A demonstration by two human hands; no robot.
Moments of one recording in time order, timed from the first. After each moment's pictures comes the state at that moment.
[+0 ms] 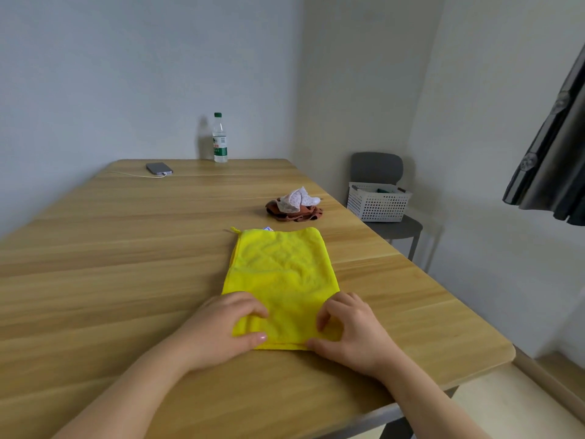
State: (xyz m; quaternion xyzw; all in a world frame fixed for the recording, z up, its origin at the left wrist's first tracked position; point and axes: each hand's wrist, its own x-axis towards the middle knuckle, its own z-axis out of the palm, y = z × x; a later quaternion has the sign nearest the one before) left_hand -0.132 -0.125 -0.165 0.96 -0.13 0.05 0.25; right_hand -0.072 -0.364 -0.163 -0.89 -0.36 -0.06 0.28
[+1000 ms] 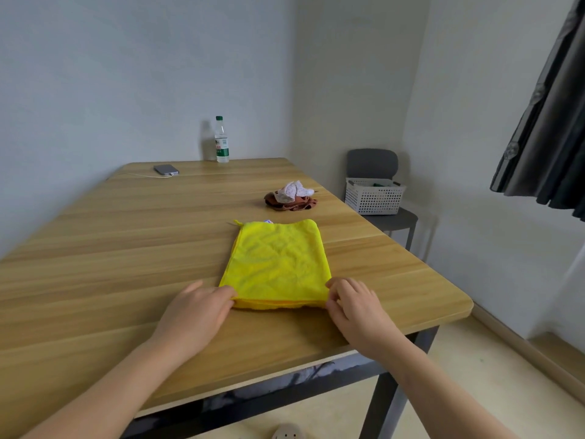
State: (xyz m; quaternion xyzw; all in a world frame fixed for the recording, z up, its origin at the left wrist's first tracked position) left_hand -0.191 -0.135 -0.171 0.96 -0.05 0.26 -0.02; right_hand -0.127 -0.395 -0.157 -0.91 -0.33 -0.08 0.23
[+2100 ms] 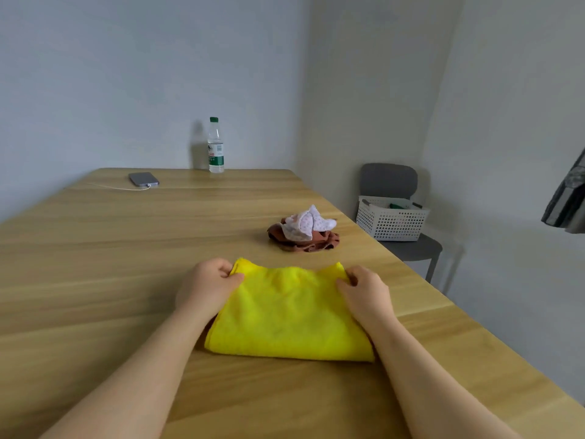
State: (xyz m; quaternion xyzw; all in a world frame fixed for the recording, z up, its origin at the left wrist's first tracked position) left_hand 0.051 -0.065 -0.161 0.86 0.21 0.20 0.42; right_hand 0.101 -0.290 -0.150 -0.92 -0.07 -0.06 0.38
